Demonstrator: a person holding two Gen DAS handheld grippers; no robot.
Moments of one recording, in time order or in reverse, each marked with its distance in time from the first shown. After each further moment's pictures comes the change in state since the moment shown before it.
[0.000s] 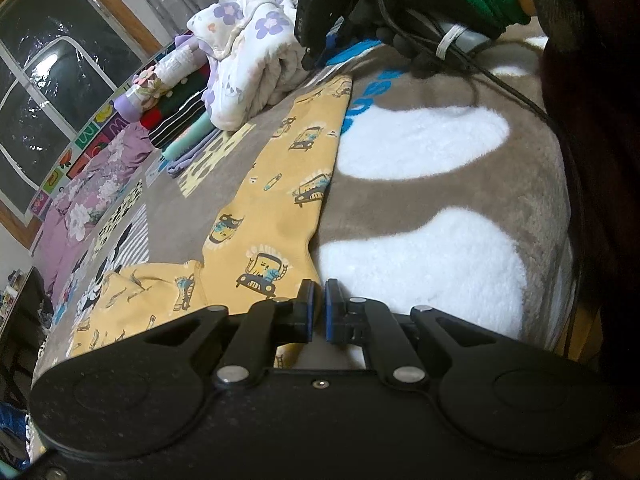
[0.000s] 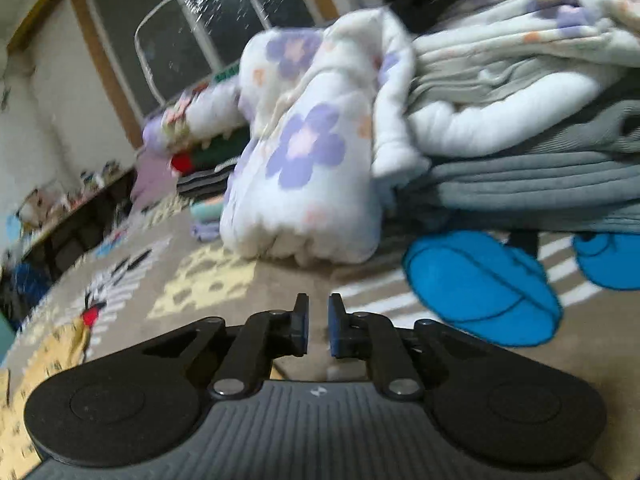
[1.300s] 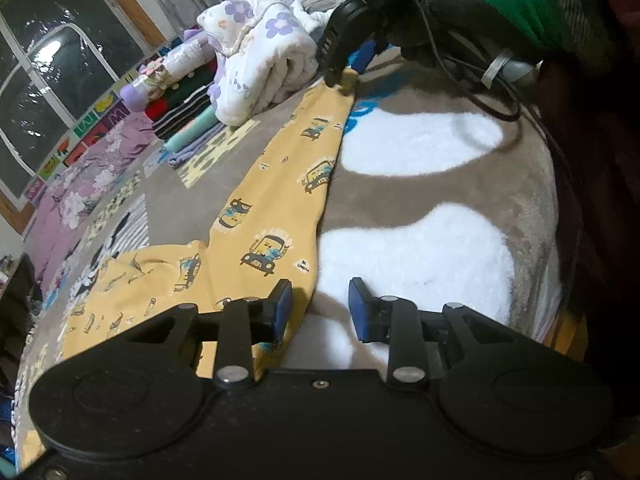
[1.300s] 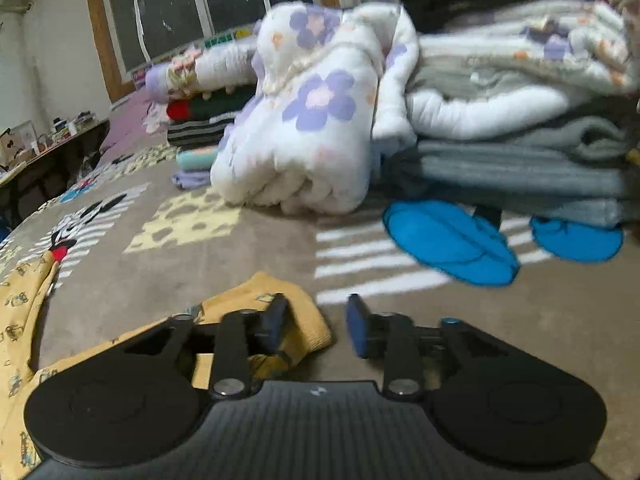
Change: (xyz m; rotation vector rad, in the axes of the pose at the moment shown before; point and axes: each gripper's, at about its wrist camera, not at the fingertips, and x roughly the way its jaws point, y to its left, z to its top) left arm -0.013 0.015 -0.008 -0.056 -0.005 -0.052; right arm -0.021 0.029 -0.029 -0.155 0.043 -0.161
